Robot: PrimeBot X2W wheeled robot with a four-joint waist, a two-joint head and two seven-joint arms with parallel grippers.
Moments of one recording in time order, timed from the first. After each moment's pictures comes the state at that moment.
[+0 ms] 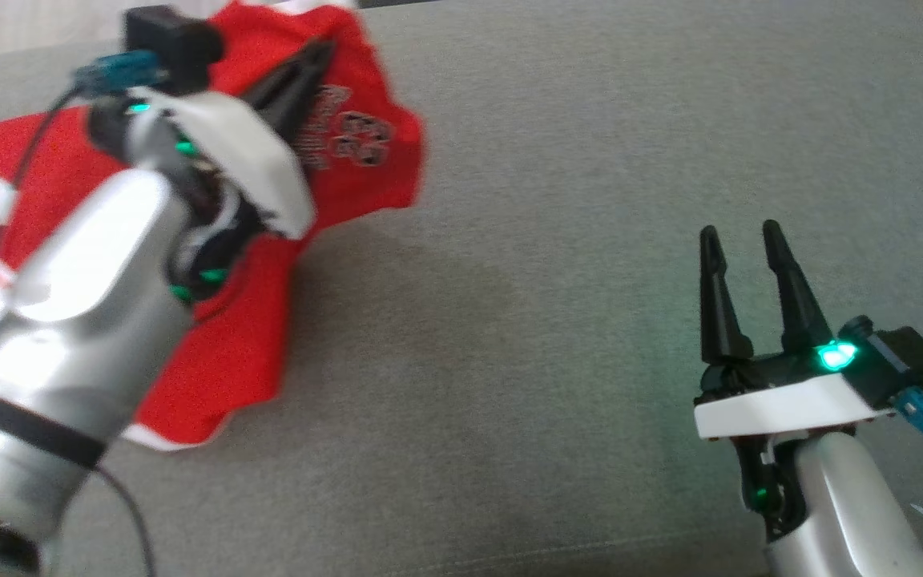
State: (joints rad) left arm -0.94 0.40 -0.89 0.52 -0.87 -0.08 -0.05; right arm -0.16 -0.04 0.13 0.17 0.30 0.13 -0.26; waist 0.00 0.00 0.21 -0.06
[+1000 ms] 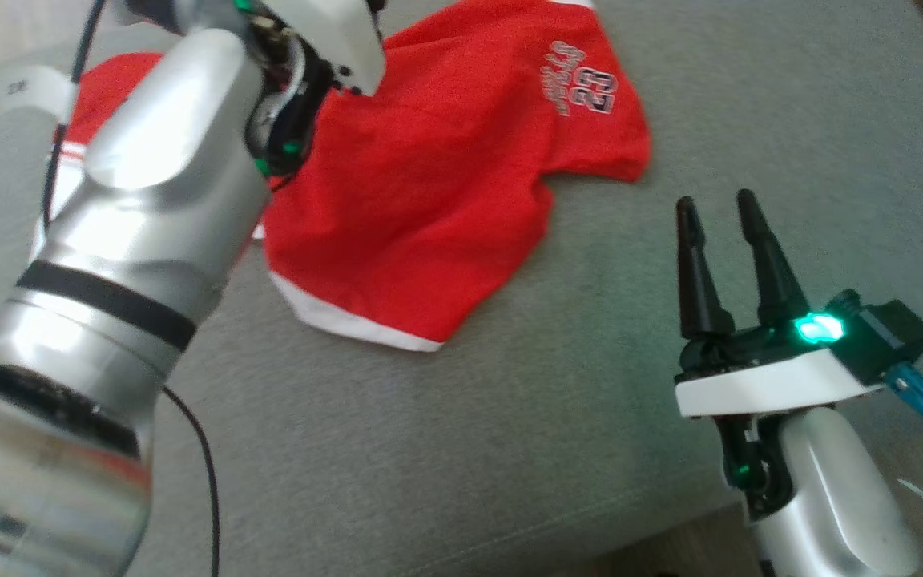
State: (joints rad) left arm -1.21 0.13 -0.86 0.85 -0.80 -0.04 -0.24; right arm -0.22 -0.05 0.19 0.15 0.37 0.13 -0.26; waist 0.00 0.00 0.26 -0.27
